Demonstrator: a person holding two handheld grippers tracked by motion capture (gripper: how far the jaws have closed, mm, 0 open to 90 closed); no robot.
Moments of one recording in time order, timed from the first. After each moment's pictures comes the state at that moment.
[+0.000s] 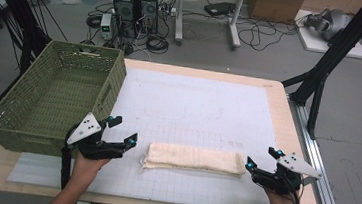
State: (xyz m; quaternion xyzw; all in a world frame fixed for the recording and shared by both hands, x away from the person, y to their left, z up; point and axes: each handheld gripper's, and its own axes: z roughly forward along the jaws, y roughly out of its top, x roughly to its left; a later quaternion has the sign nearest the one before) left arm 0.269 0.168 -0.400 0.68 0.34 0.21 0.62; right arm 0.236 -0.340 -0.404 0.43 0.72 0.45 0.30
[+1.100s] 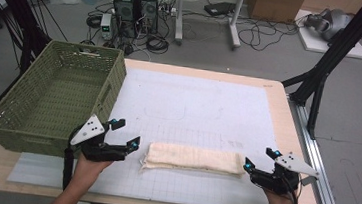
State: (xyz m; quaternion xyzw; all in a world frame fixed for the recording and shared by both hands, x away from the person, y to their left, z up) left arm 0.267 0.162 -0.401 0.68 0.33 0.19 0.62; right arm 0.239 -0.337 -0.407 0.43 0.73 0.45 0.29
